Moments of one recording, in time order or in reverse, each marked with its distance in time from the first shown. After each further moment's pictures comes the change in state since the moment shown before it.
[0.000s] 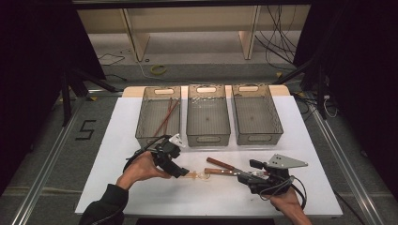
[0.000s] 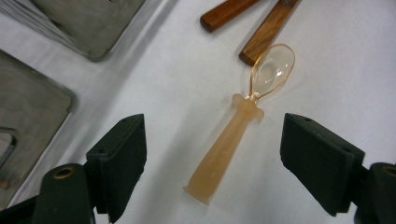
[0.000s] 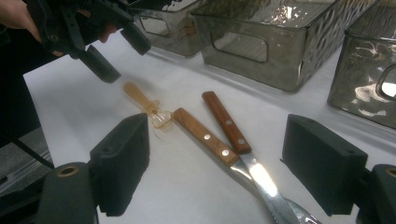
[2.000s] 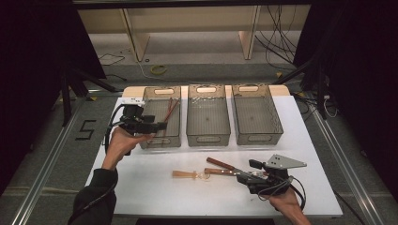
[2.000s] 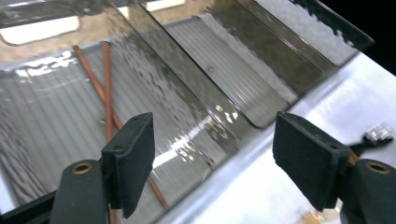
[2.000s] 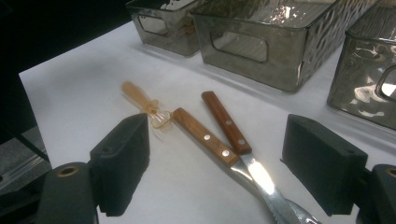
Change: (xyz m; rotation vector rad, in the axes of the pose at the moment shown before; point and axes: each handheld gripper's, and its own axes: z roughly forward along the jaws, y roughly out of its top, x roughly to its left) left arm 0.080 -0.014 -0.083 -0.442 0.133 -0.383; right arm 0.003 0.001 0.001 0.005 -0.013 -0.003
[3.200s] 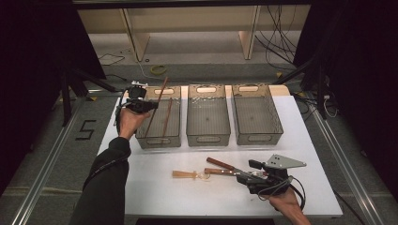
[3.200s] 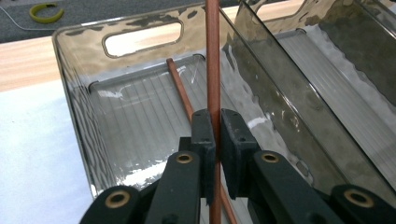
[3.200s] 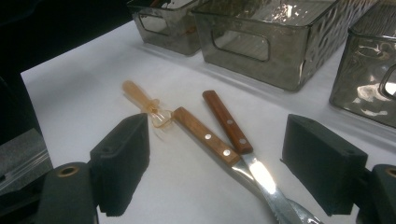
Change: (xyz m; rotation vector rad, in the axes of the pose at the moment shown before) left arm 0.072 0.040 0.060 0.043 0.257 -0.131; right arm -0.001 -0.001 0.001 0.001 0.007 -0.002
